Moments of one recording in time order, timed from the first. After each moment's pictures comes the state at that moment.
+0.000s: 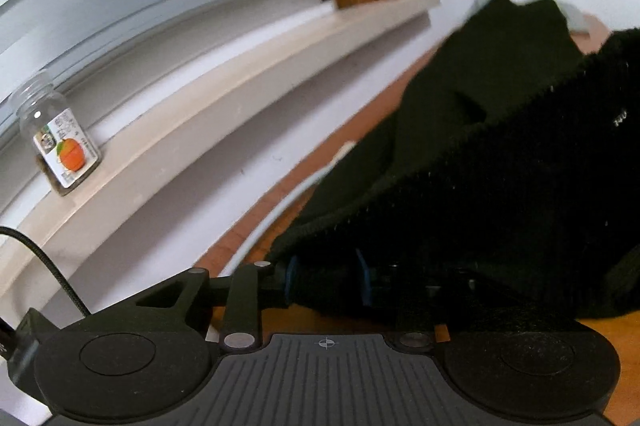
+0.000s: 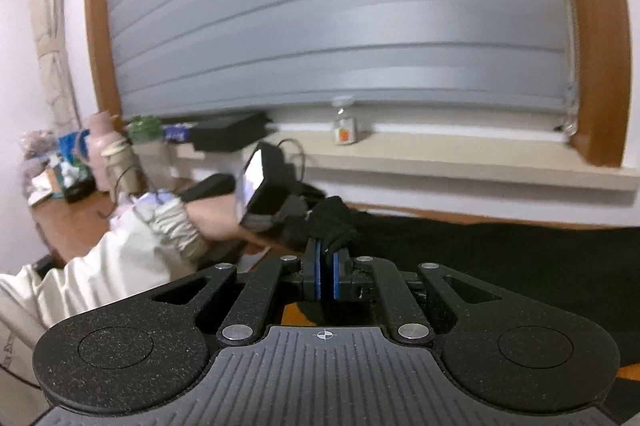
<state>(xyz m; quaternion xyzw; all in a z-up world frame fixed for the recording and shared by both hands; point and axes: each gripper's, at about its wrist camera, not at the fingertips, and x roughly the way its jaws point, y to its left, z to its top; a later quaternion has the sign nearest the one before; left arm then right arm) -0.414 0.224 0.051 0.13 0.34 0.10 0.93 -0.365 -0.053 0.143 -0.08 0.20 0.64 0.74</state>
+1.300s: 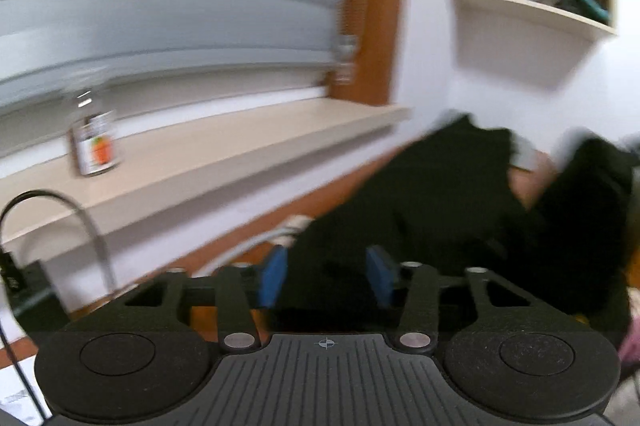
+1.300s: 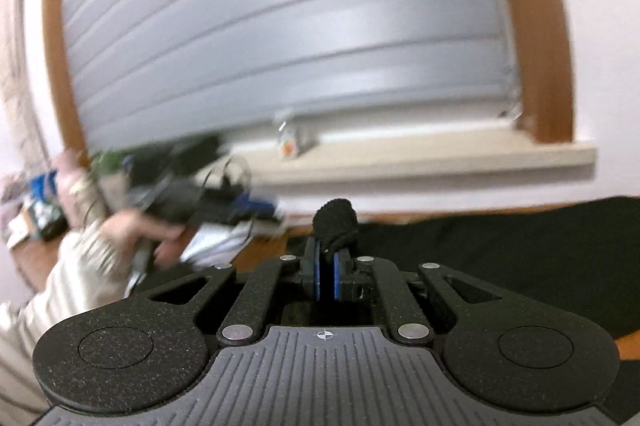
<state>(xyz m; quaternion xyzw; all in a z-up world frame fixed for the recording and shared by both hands) -0.486 0.232 0.104 -0.04 0.23 0.01 0.97 -0.316 -0.097 0.148 -0.02 0.20 0.59 0.78</state>
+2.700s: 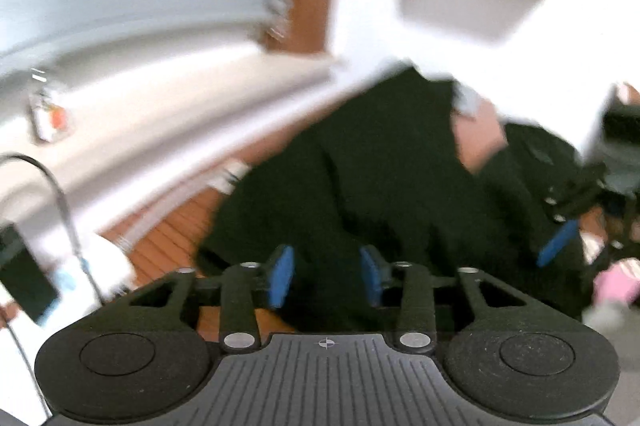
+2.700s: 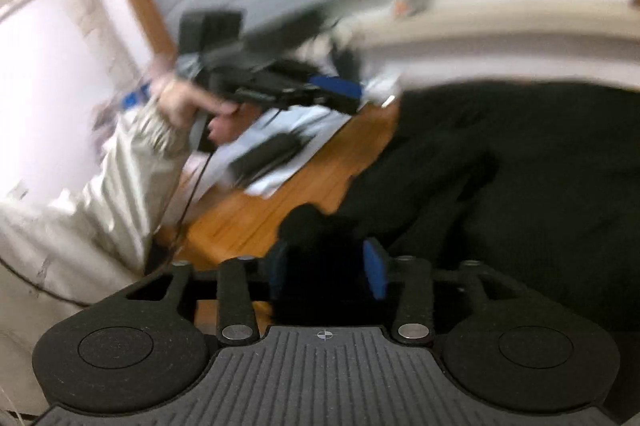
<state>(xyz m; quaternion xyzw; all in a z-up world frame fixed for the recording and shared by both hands) -0.498 0.221 0.107 -0.04 0.29 -0.04 0.95 -0.346 -0.081 0.078 -0.08 0.32 0.70 0.64</state>
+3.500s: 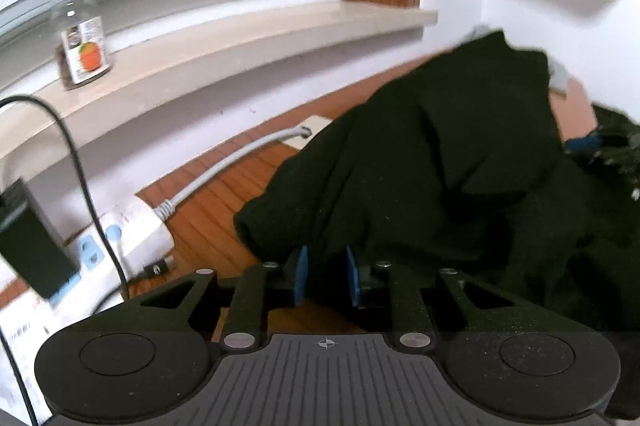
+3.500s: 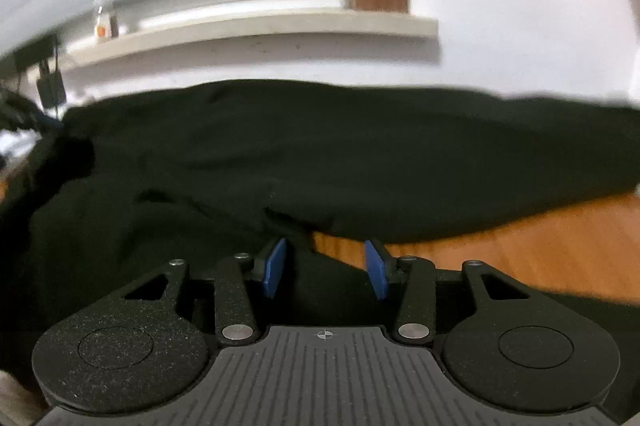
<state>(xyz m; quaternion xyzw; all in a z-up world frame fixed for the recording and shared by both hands) -0.461 0.232 0.067 -0.05 0.35 0.07 0.93 -0.212 -0.137 0.006 -0.14 0.25 0.43 0.86</state>
